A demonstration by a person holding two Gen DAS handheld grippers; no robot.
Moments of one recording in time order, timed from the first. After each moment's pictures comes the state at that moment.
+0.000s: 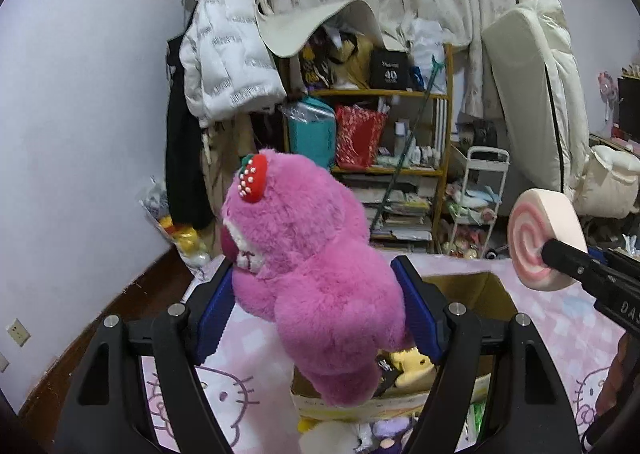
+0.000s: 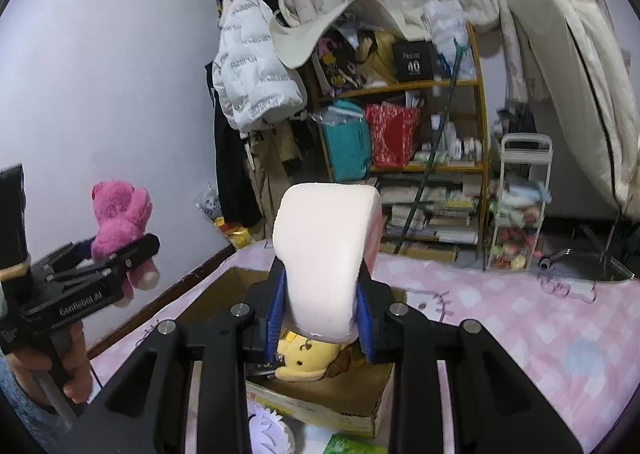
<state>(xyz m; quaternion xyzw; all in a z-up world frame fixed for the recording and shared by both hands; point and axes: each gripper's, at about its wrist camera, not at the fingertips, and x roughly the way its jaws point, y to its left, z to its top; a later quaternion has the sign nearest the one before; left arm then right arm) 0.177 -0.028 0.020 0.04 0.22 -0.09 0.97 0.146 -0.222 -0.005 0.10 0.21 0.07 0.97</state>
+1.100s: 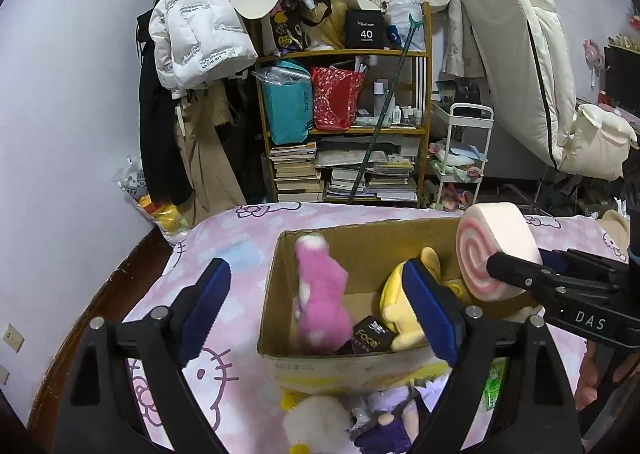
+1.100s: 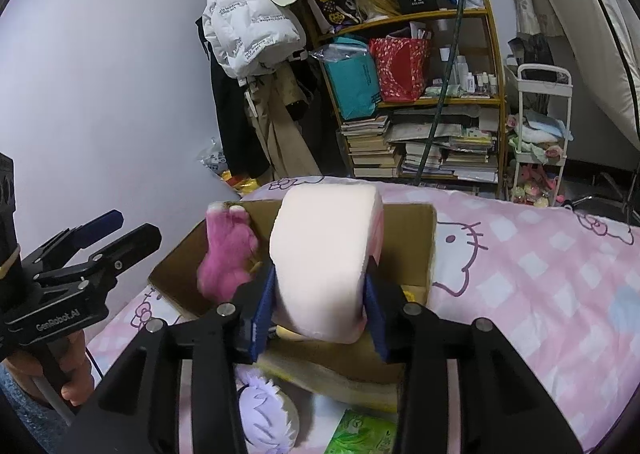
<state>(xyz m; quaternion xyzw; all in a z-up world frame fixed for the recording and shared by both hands) 0.181 -0.045 -0.024 0.07 0.26 -0.12 0.95 0.177 -0.218 -0.069 0.13 0.30 0.10 0.94</state>
